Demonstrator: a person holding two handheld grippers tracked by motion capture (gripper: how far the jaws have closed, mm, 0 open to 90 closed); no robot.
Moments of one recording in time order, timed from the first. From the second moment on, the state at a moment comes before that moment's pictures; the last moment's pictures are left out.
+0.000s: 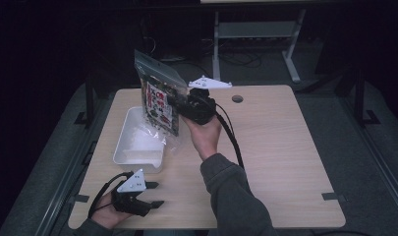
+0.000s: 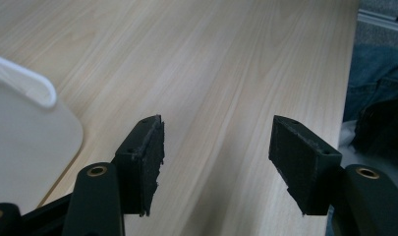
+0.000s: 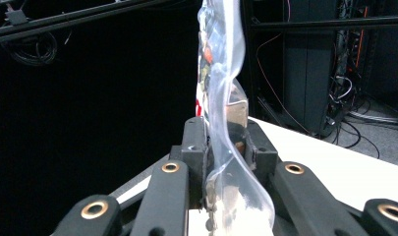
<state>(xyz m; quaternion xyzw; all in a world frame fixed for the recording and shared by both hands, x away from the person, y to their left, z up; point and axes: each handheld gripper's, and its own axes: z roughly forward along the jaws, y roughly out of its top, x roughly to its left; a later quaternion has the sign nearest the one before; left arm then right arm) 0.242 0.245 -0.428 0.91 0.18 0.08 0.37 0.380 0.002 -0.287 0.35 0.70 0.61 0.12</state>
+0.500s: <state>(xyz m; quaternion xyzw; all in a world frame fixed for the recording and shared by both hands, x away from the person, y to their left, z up) 0.243 0.258 -0.429 0.91 0.19 0.08 0.37 0.394 0.039 -0.288 0.34 0.70 0.61 0.12</state>
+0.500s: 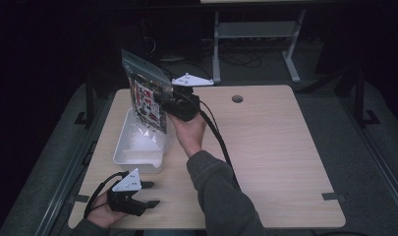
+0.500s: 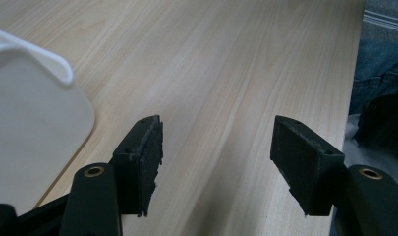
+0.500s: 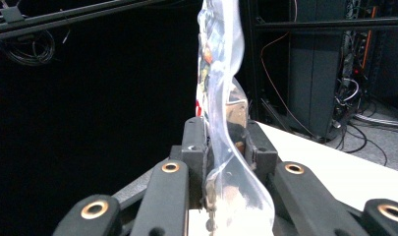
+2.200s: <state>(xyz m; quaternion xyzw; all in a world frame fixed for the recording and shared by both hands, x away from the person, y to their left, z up) 0.244 0.259 -0.431 0.91 0.19 0.07 0.37 0.408 0.100 -0.346 0.39 0.69 0.58 0.18</state>
